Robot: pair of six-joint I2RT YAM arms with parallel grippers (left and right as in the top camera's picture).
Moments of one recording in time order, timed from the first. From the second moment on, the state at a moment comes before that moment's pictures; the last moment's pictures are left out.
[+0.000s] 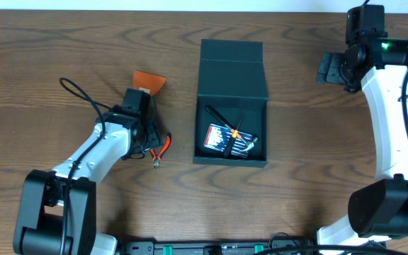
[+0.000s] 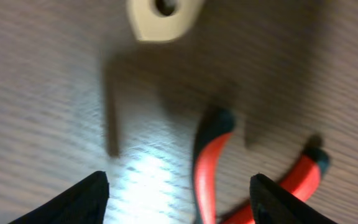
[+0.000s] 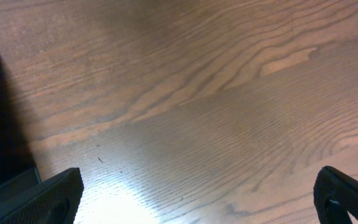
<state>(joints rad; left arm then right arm) -0.23 1.63 0.89 -0.63 -0.01 -0.60 -0.04 1.74 1.72 -1.16 0.30 0.22</state>
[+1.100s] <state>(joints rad) -0.32 1.72 0.91 -0.56 -0.02 -0.59 -0.04 1.74 1.72 -1.16 0.30 0.22</state>
